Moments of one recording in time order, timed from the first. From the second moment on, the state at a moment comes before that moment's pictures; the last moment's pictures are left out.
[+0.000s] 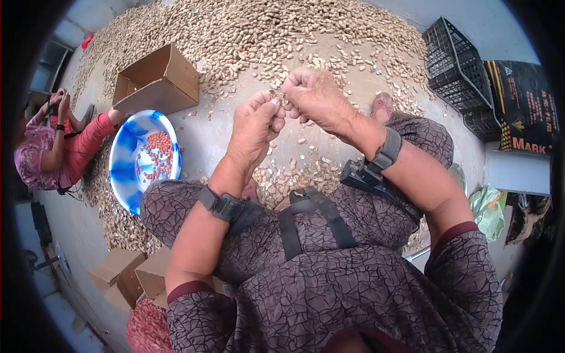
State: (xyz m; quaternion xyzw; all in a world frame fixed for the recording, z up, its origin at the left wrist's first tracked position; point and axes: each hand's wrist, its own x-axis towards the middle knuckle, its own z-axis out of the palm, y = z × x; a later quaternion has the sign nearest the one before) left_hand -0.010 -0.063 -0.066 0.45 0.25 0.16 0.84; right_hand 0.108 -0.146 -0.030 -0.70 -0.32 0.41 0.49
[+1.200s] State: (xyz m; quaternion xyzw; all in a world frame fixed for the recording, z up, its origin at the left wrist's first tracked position) left_hand -0.034 0.017 0.018 0.40 0.19 0.10 0.89; right_hand 0.152 -0.118 -0.070 -0.70 -0.60 0.35 0.15
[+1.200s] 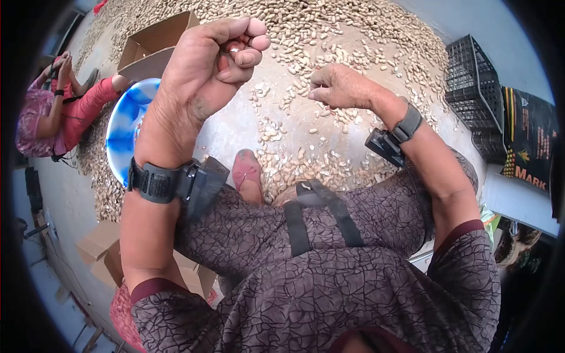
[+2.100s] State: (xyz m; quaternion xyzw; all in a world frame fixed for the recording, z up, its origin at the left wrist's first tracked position) left_hand -0.021 0.035 0.006 0.36 0.23 0.15 0.89; right_hand 0.132 -0.157 -0.315 -0.77 -0.55 0.32 -0.02
